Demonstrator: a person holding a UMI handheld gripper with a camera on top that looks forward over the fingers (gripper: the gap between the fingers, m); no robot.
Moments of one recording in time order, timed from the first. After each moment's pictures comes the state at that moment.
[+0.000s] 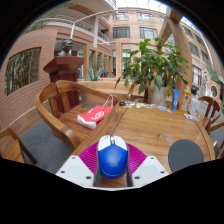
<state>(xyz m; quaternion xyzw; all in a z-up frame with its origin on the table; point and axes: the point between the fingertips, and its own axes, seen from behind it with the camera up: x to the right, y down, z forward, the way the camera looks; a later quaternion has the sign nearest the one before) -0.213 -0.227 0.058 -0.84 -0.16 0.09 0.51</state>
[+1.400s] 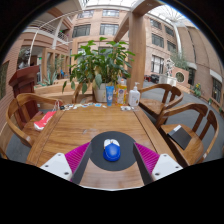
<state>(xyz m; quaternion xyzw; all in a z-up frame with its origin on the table) 0.063 -0.269 0.122 -0.86 0.02 -0.05 0.51</state>
